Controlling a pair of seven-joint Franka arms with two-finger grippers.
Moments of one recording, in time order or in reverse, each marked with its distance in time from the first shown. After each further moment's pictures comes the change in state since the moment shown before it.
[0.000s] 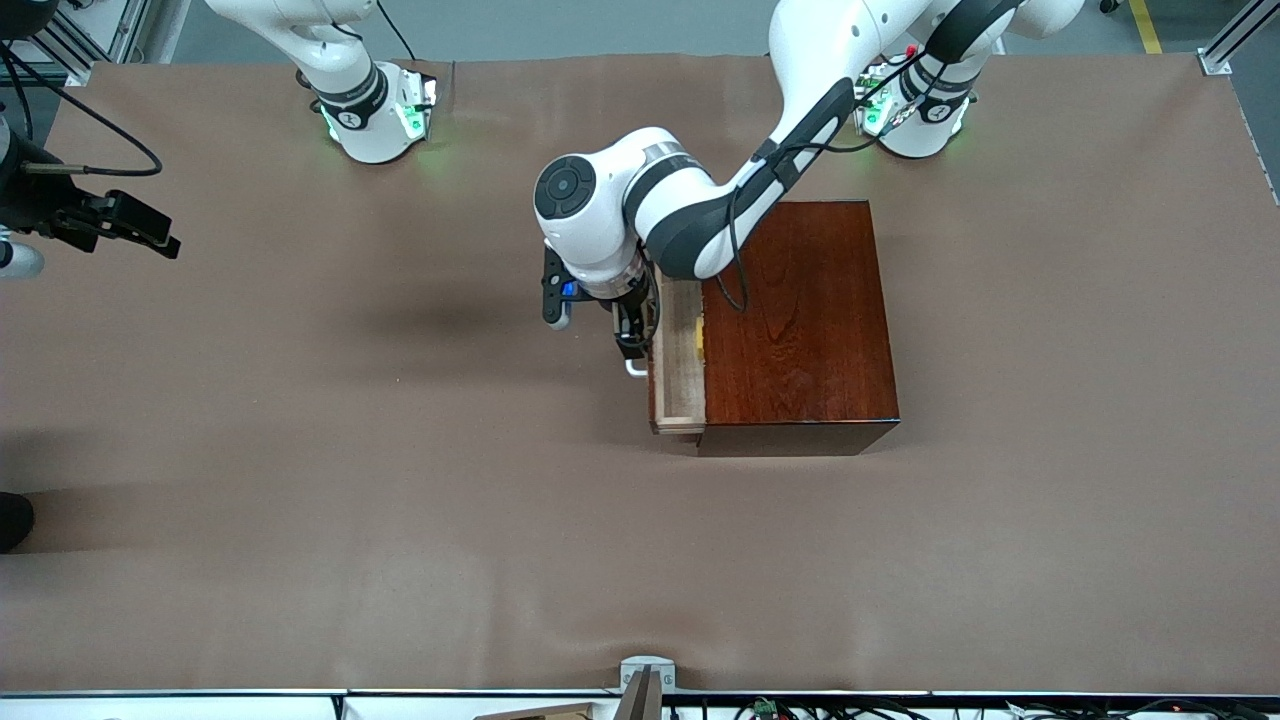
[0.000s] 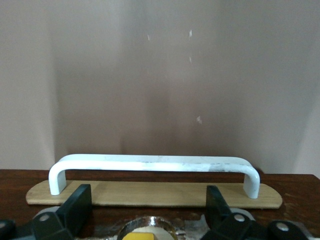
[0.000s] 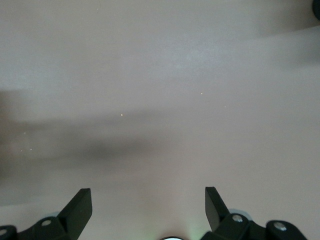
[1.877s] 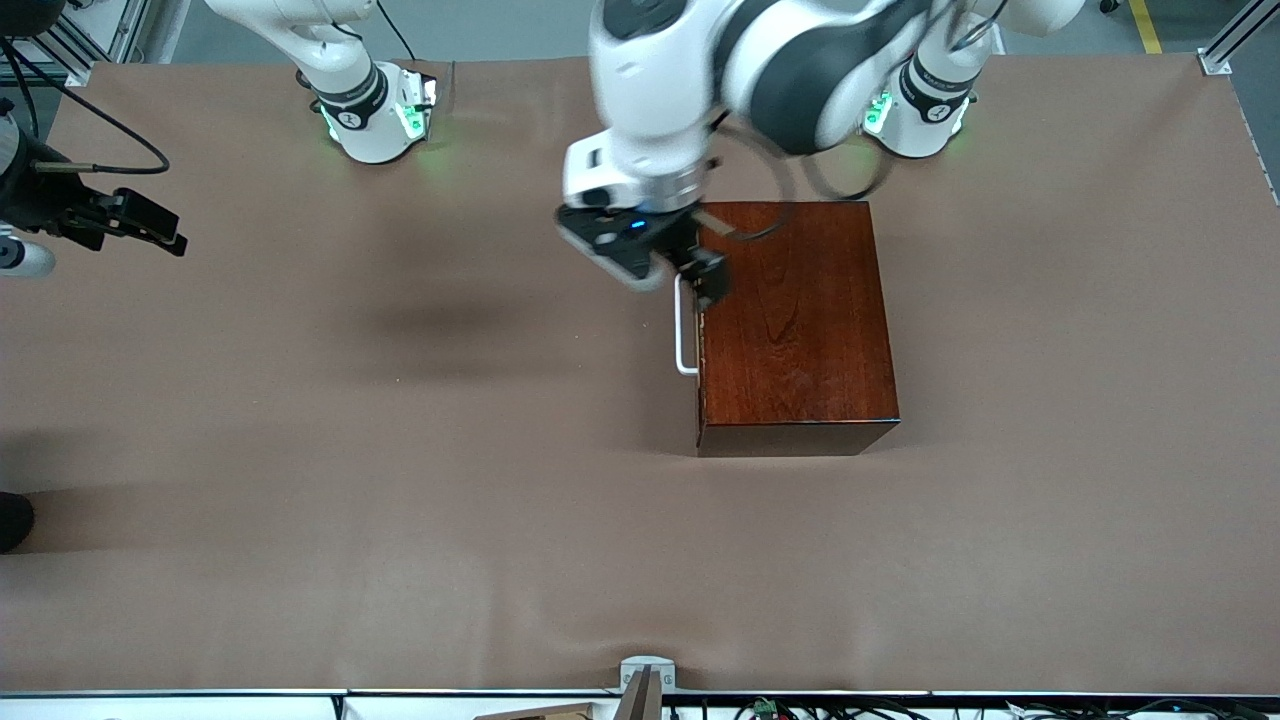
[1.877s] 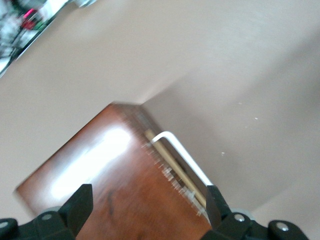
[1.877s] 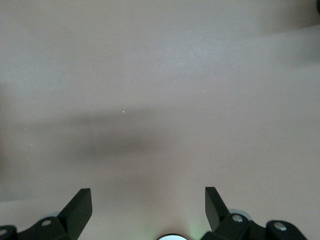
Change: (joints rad) left arm 0.146 -0.359 0.019 -0.003 -0.104 -0.084 -0.739; right arm 0.005 0.000 0.007 0.000 0.001 -0.011 0.000
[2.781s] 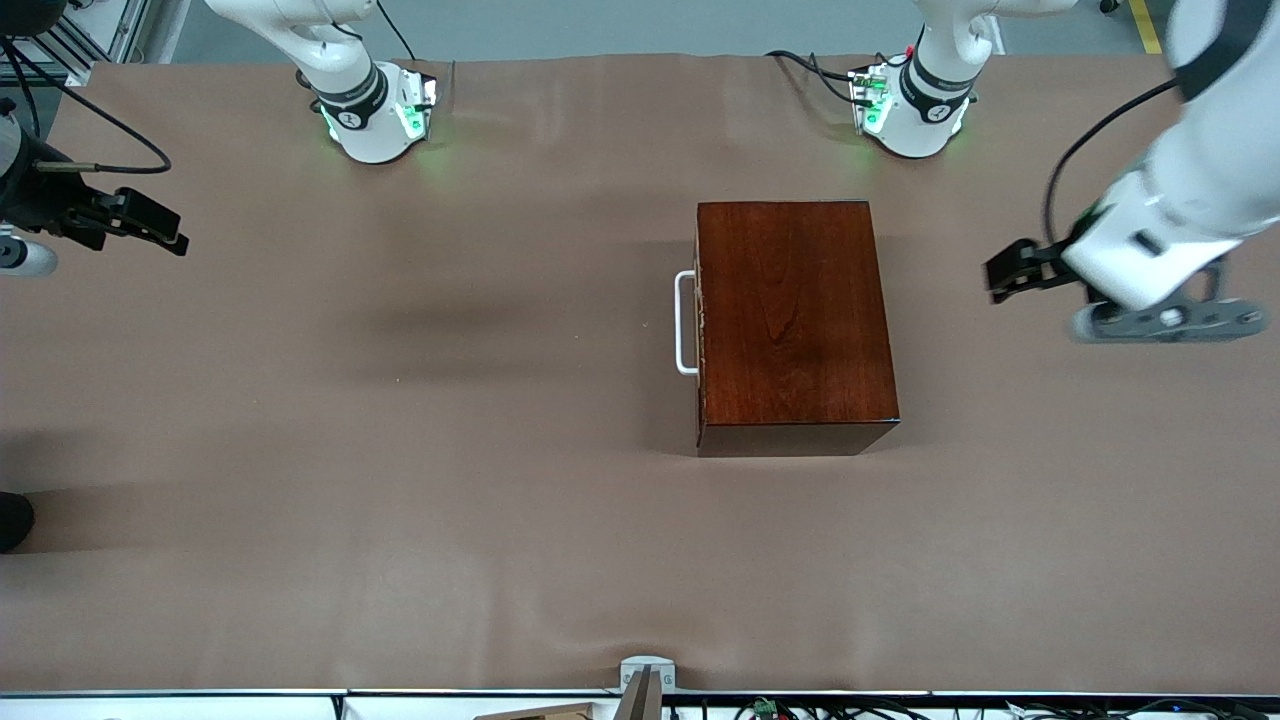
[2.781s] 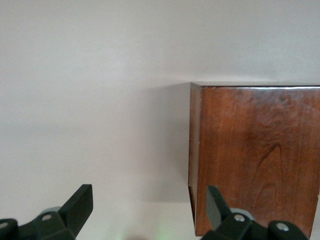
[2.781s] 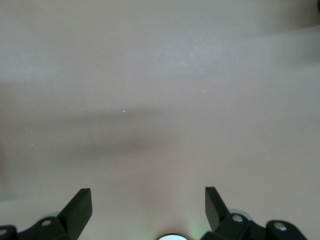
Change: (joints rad) left arm 0.437 -0.243 0.178 -0.120 -0.197 -0.238 -0.011; right arm 0.001 0.000 0.002 0.000 0.000 -0.001 0.000
